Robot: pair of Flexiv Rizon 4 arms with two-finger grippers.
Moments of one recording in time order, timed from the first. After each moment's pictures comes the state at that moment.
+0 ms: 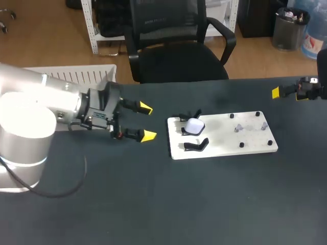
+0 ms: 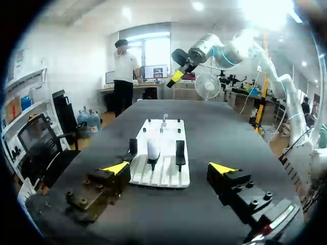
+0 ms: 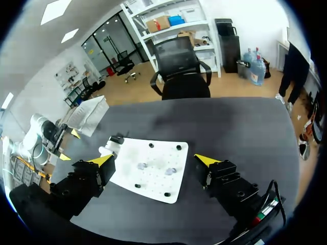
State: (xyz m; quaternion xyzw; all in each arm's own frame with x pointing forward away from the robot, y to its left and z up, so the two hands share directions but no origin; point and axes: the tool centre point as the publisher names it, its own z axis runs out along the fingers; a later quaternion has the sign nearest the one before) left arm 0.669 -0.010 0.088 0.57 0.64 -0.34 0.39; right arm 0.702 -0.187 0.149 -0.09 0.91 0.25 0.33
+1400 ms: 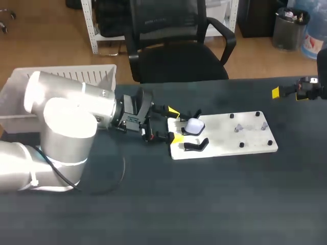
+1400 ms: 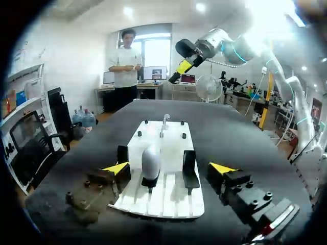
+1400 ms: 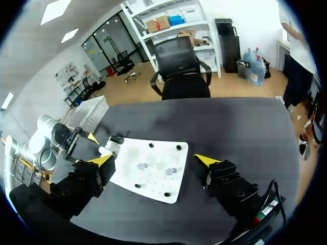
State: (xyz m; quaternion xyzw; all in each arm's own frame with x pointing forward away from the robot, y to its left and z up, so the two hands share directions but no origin) left arm 0.689 -0.081 0.052 0.56 0.64 -0.36 0.39; right arm 0.702 -0.187 0.149 -0.09 0.91 0.25 0.33
